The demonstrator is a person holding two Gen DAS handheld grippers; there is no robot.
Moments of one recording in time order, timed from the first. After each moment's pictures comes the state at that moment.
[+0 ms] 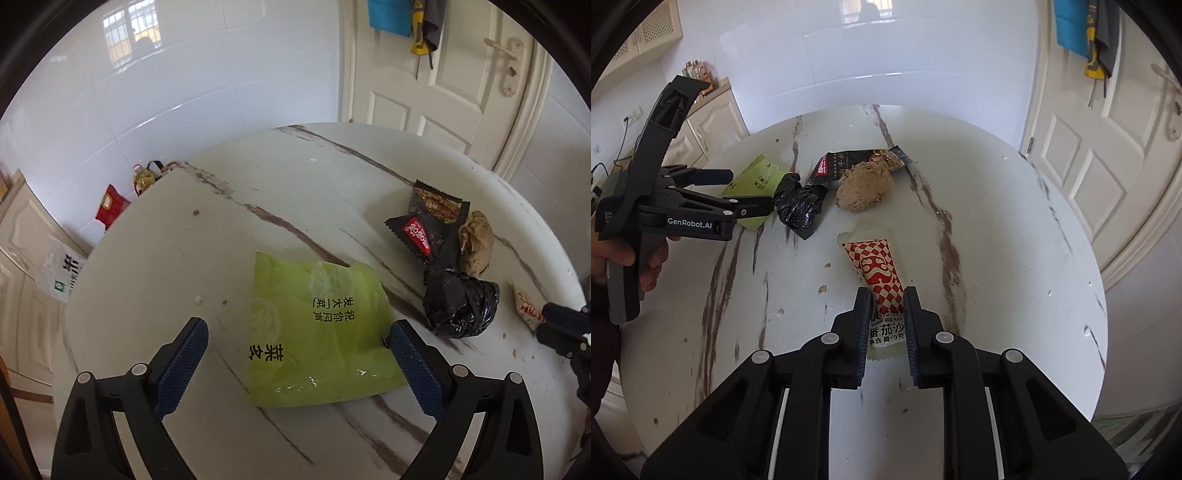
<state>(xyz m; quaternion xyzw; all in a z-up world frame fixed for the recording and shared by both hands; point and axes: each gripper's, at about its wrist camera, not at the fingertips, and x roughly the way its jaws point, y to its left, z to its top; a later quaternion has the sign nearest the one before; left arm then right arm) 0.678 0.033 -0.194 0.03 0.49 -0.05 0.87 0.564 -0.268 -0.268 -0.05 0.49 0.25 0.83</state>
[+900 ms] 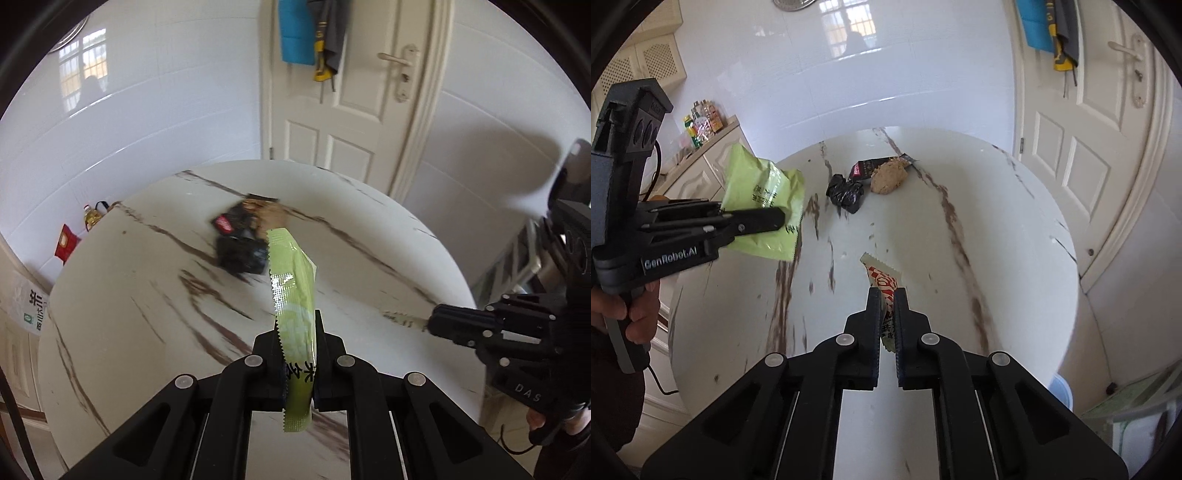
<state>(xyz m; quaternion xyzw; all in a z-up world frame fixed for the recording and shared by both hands) 0.525 -0.062 -0.117 0.04 0.43 -0.16 0.89 0.469 -0.308 -0.224 0.02 0.46 0.25 0.85</state>
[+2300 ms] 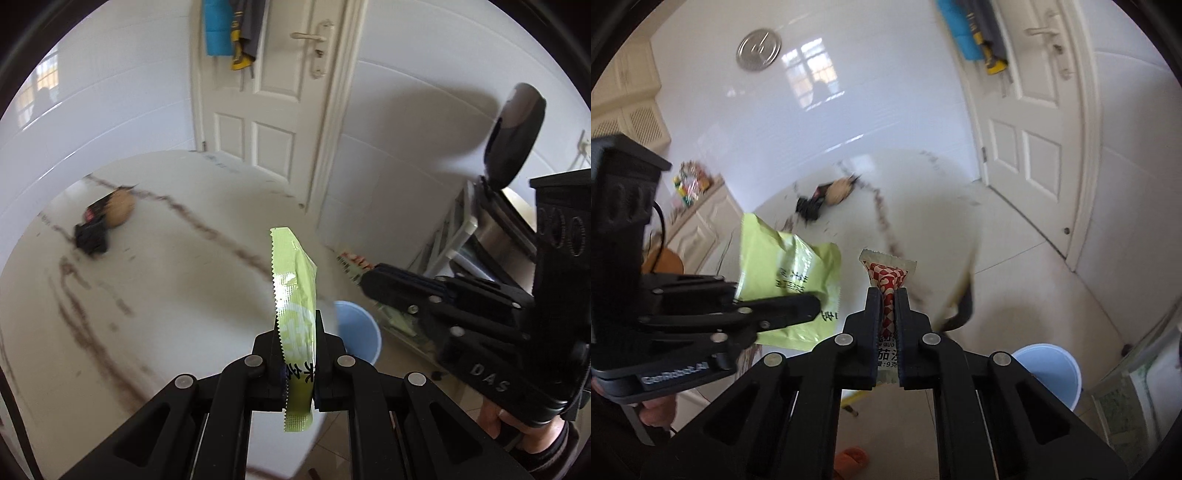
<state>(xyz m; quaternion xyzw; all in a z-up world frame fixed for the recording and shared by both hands) 0.467 -0.192 -0.124 0.05 0.44 -0.25 0.86 0.392 -0.412 -0.223 0.12 0.39 0.19 0.89</state>
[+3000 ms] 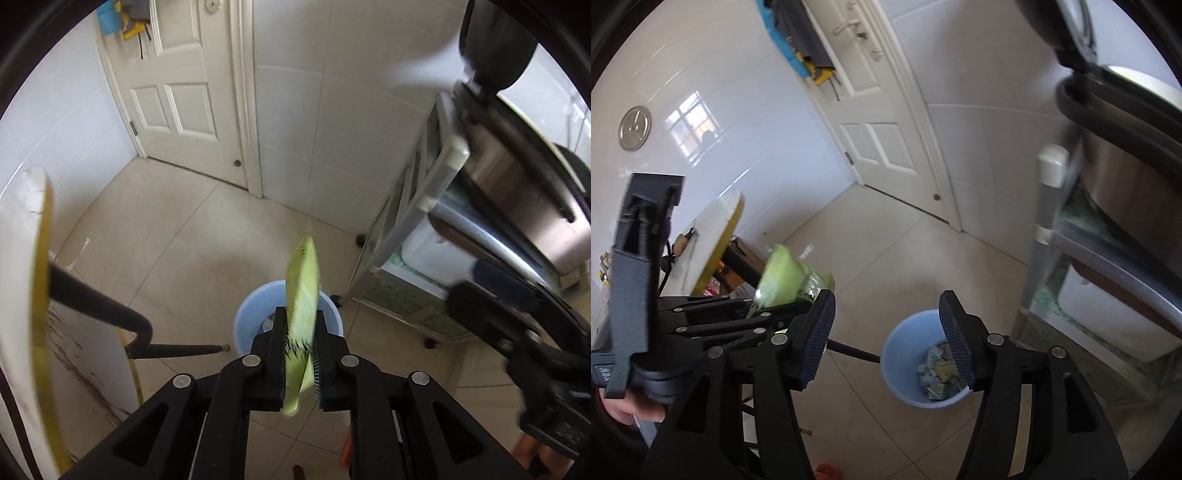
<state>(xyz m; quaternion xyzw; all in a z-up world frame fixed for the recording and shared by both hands) 0.550 -0.411 -0.241 0.15 0.51 -0.29 0.79 0.338 -0.623 -0.284 0.21 0.41 -0.03 0.88</state>
